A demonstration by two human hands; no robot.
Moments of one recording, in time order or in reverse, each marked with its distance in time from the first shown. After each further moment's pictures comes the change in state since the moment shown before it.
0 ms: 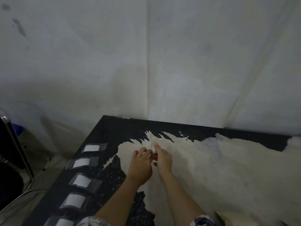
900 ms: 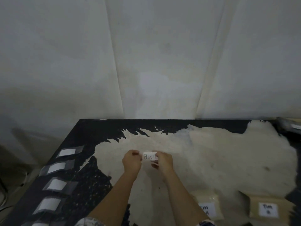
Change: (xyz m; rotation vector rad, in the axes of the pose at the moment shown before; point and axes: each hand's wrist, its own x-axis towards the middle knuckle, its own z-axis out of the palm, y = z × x) left_hand 0.024 0.080 0.001 -1.126 0.030 -0.973; right_hand -0.003 0.004 -0.105 0.142 0.017 0.195
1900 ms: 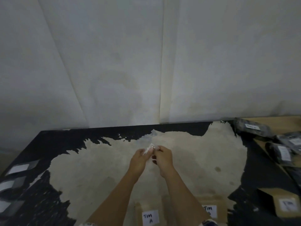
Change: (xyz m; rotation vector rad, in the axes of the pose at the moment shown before) left_hand -0.097 0.060 0.159 0.112 -0.424 0.099; right_hand 0.013 -0.081 -0.166 -0.100 0.056 -0.209
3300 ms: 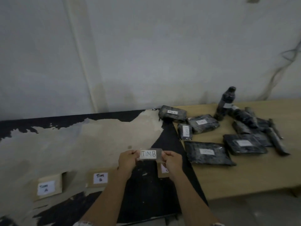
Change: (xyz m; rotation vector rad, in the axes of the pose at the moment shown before) left_hand -0.130 0.037 0.324 -0.149 0.121 -0.070; right_hand -0.030 0.039 -0.411 0.002 0.227 0.071
